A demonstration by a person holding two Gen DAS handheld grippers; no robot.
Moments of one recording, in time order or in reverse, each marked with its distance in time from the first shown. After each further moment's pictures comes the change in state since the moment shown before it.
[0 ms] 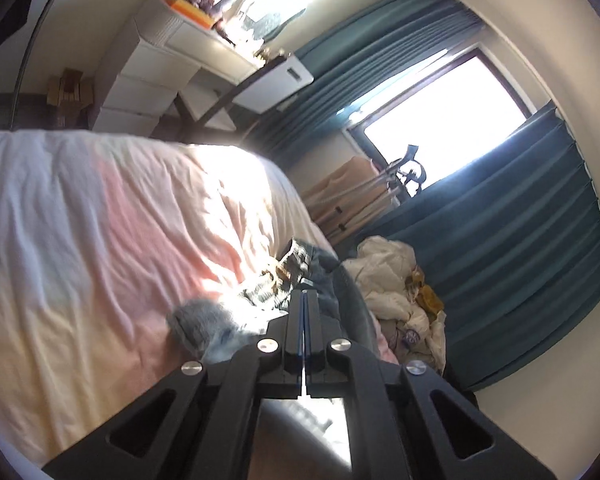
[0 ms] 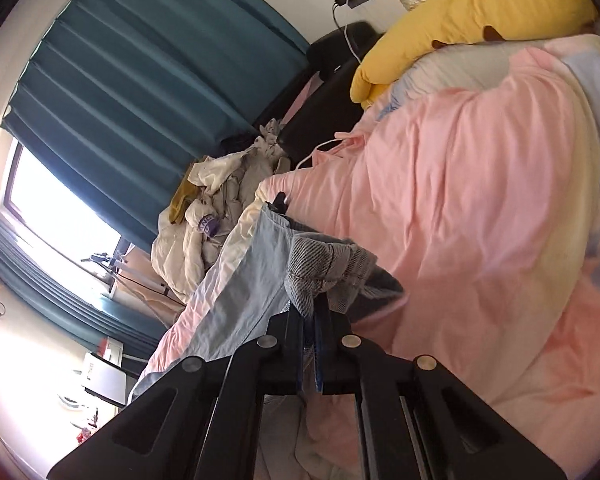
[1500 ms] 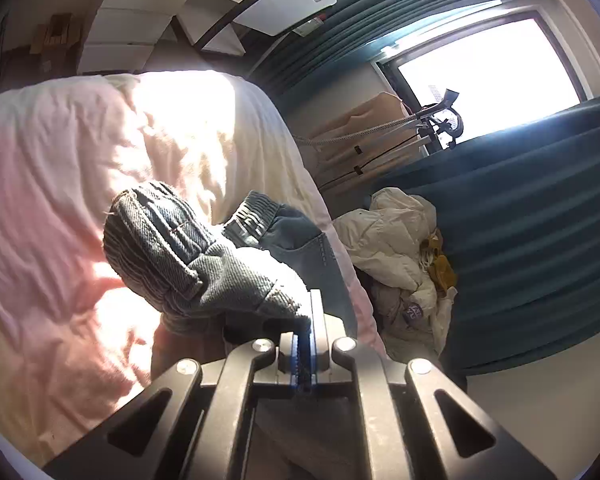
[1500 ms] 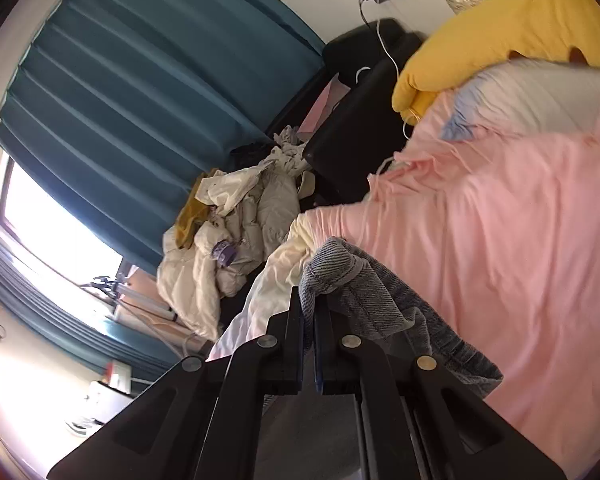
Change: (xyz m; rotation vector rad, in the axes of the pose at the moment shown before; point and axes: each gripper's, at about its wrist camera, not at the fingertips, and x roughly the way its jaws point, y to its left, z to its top) left arm 0.200 -0.101 0.024 -0.038 0.280 0.162; right arm 0.133 0.103 0.090 0.014 -0.040 -0.024
